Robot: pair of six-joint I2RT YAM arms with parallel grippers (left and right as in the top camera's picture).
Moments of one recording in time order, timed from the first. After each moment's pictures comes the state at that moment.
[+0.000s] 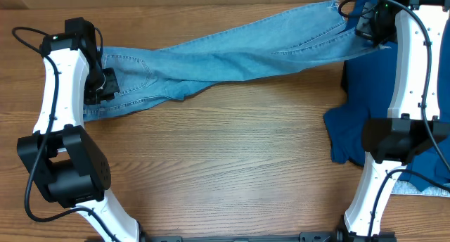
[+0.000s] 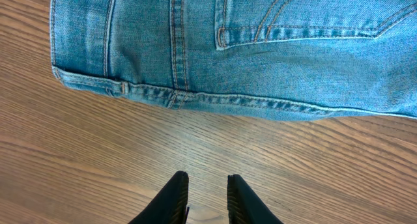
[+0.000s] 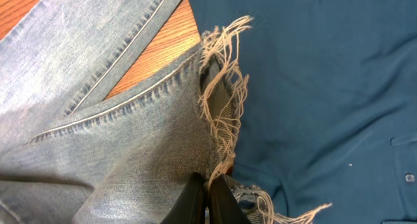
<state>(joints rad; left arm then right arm) 0.20 1.98 1.74 -1.28 -0.14 -0.15 -0.10 2.28 2.67 -1.63 0.11 0.28</state>
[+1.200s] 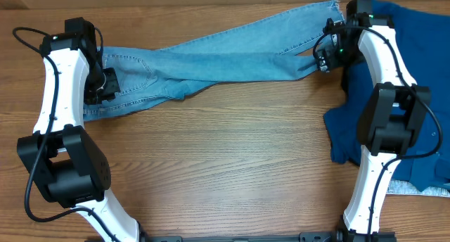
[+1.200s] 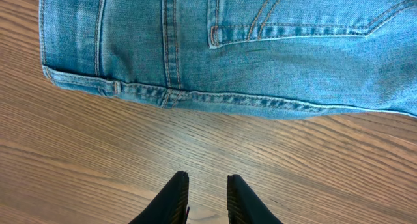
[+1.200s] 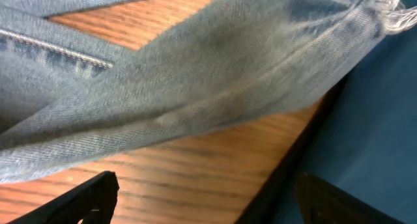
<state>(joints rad) 0.20 1.98 1.74 -1.28 -0.12 -0.15 -0.09 2.38 2.08 -1.05 -0.05 -0.38</state>
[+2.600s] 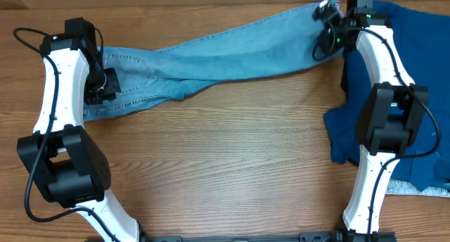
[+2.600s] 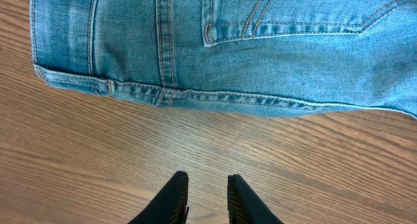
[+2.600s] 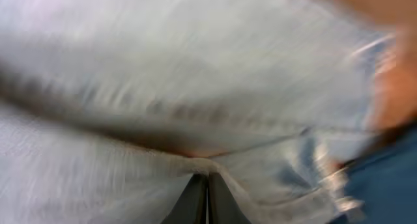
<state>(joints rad) 0.20 1.98 1.74 -1.28 -0.11 -0.15 -0.07 2.38 2.10 -0.70 -0.21 -0.63</state>
